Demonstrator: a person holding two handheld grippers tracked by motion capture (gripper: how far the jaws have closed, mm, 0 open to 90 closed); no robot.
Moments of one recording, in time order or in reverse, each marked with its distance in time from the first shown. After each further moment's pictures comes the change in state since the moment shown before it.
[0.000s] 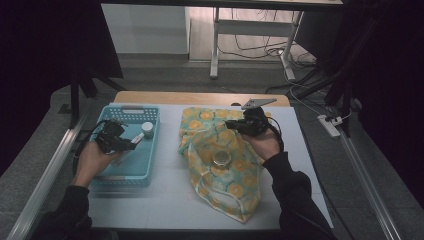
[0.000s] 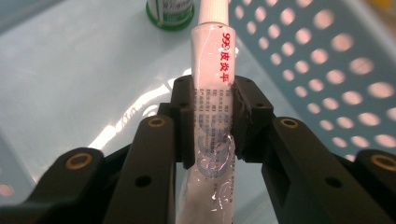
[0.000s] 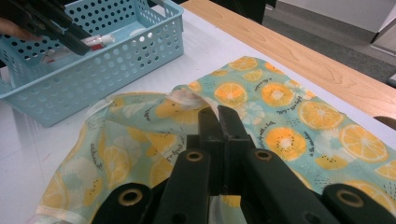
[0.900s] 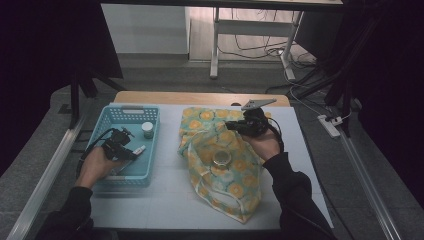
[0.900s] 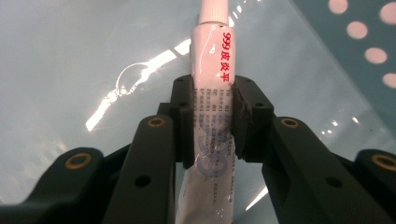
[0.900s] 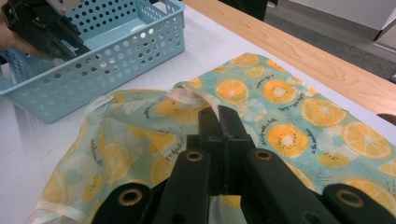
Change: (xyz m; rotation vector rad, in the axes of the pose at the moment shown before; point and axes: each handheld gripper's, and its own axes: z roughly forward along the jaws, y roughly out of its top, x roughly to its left) left arm 0.004 -0.014 0.040 0.169 -0.004 0.028; right arm -0.001 -0.002 0.001 0.010 0.005 -0.002
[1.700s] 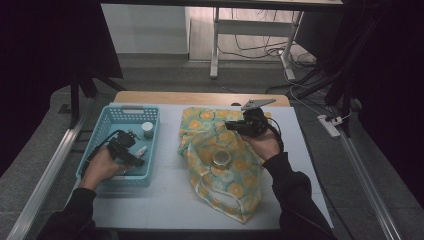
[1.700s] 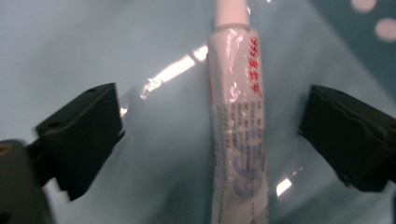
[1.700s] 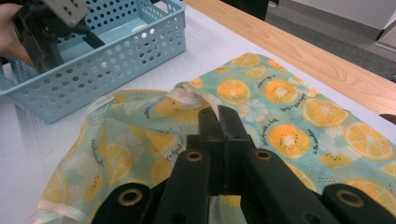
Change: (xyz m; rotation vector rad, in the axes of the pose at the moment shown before) left arm -0.011 0.007 0.012 0.027 0.047 0.066; right arm 0.001 0.000 0.001 0.002 0.004 0.002
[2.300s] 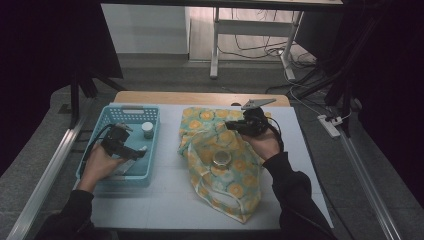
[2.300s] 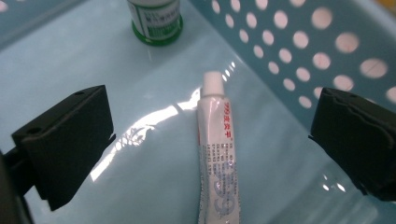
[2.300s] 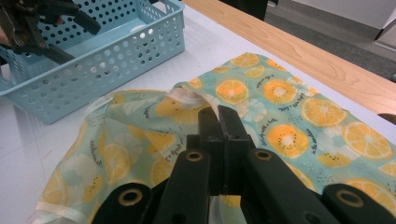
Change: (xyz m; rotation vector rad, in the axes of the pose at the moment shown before) left arm 0.003 -0.003 -0.025 -0.221 -0.013 -0.029; right arm -0.001 0.000 0.000 0.001 -0.003 0.002
